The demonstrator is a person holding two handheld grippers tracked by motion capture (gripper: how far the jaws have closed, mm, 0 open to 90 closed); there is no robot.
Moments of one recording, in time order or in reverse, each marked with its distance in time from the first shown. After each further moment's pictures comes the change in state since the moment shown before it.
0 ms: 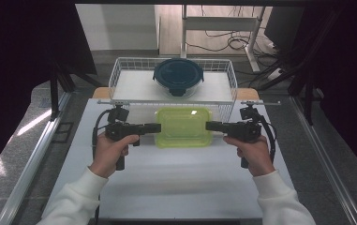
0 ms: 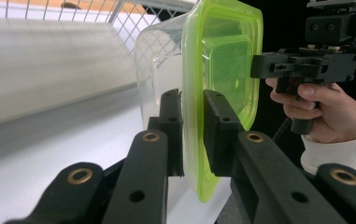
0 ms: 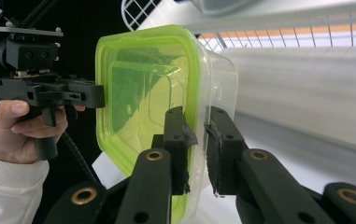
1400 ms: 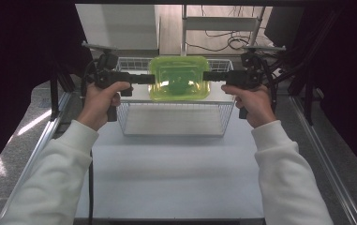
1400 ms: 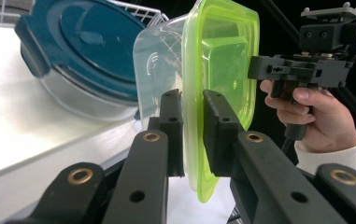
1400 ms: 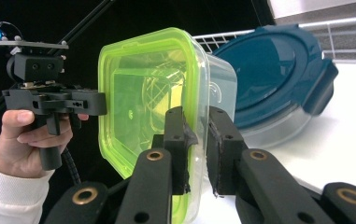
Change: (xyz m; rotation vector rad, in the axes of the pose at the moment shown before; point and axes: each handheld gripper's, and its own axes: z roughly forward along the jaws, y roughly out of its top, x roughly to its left) left arm -0.005 0.118 -0.029 -0.060 -0.031 0.019; right arm 0.026 0.123 0.000 -0.059 0.010 -0.032
